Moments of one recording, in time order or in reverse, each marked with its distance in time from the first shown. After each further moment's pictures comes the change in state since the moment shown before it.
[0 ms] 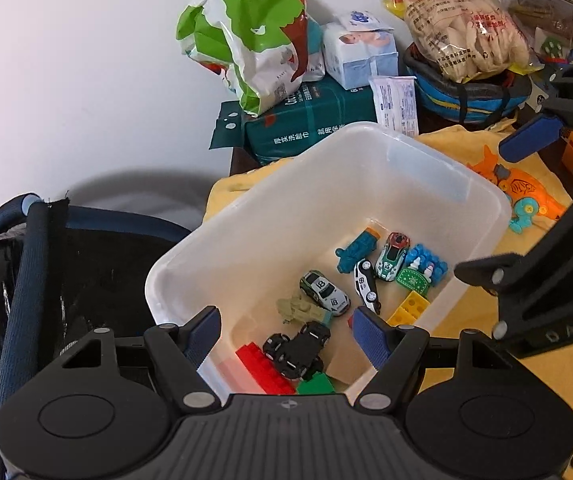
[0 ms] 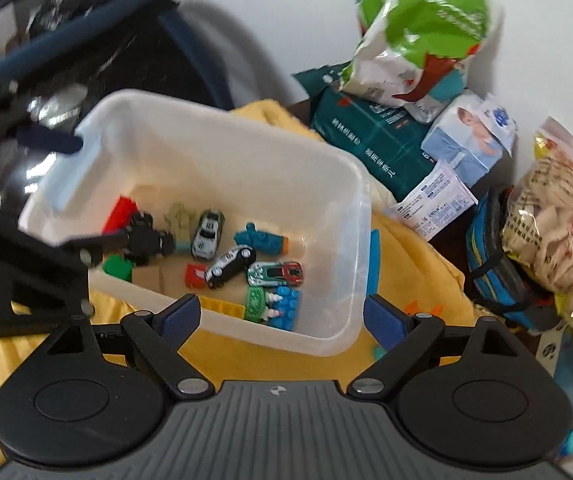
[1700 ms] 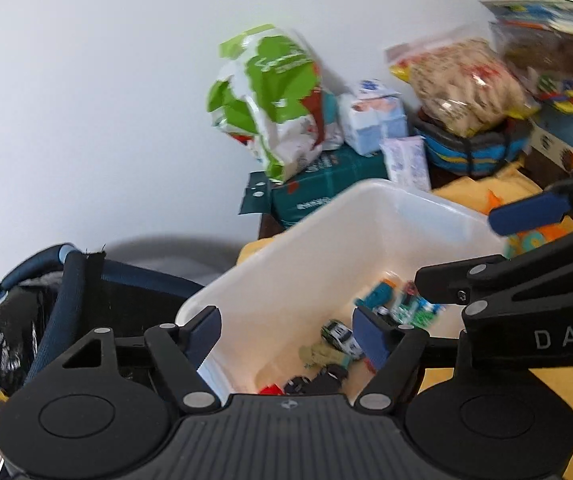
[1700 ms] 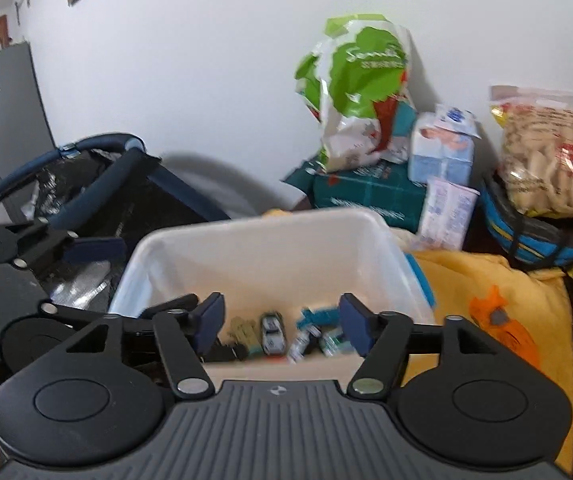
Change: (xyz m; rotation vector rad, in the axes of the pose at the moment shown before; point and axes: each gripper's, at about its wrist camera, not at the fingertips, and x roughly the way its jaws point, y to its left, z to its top) left arm -0.031 -0.016 -0.034 0.020 -0.244 0.094; right arm -0.037 0.013 -0.057 0.466 -0.403 0.091
